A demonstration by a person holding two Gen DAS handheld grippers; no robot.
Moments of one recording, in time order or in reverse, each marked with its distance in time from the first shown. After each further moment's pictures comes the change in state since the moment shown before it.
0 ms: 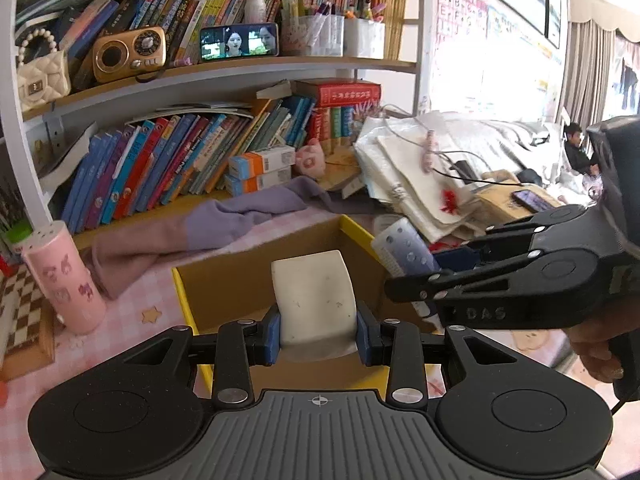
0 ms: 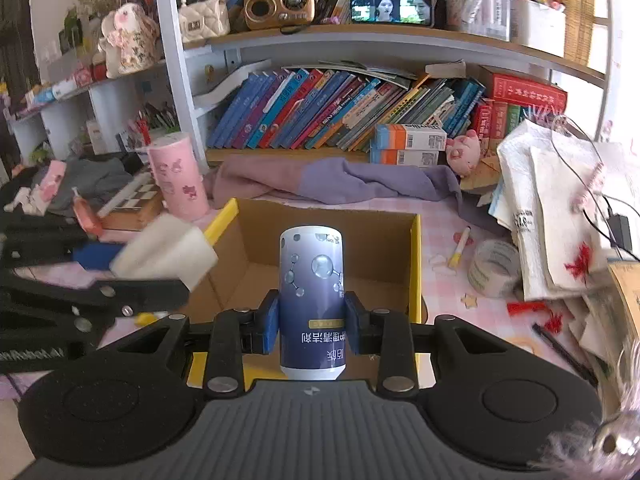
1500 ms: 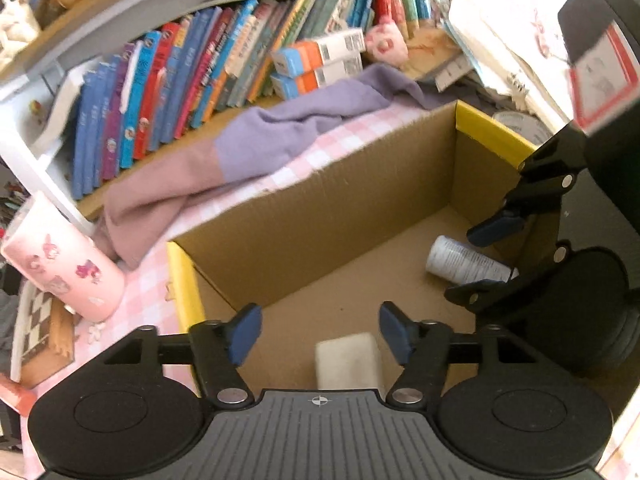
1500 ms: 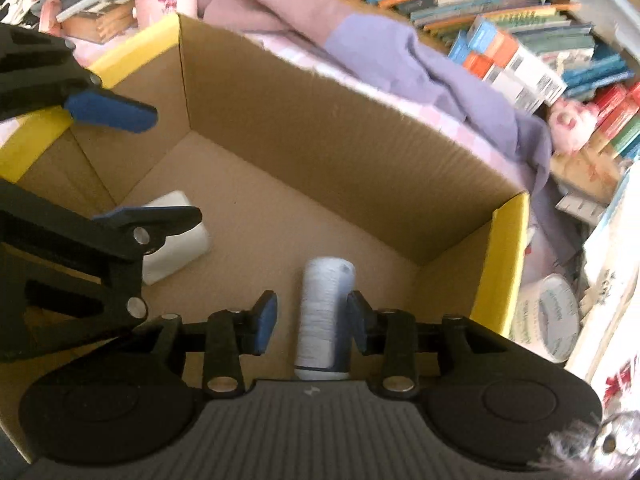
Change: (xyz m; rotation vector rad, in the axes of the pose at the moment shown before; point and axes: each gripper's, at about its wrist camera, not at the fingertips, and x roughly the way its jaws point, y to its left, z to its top) left arm 0.158 0.023 -0.002 0.061 0.297 0.267; right arm 0.194 -0.020 0.012 -0.423 0.432 0.007
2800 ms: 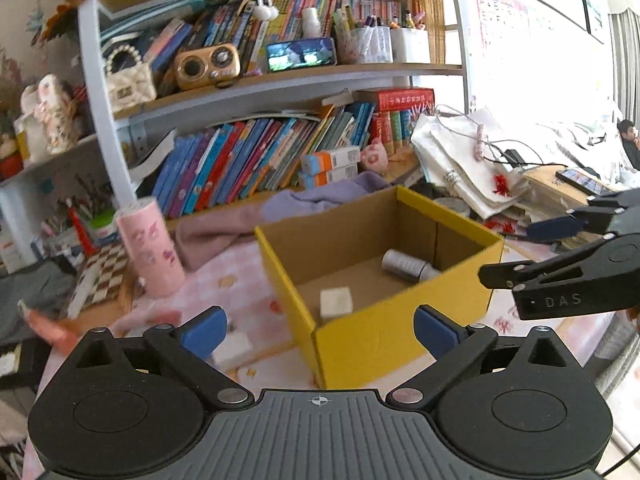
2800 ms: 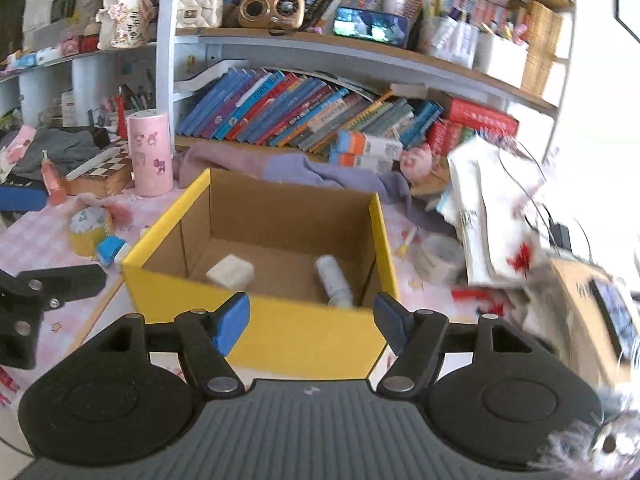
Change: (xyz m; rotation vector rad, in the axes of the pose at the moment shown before) left arm -0.192 0.004 -0.147 -0.107 -0.356 -0.011; right arm -0.185 0.110 -0.139 0.394 -0.449 -0.239
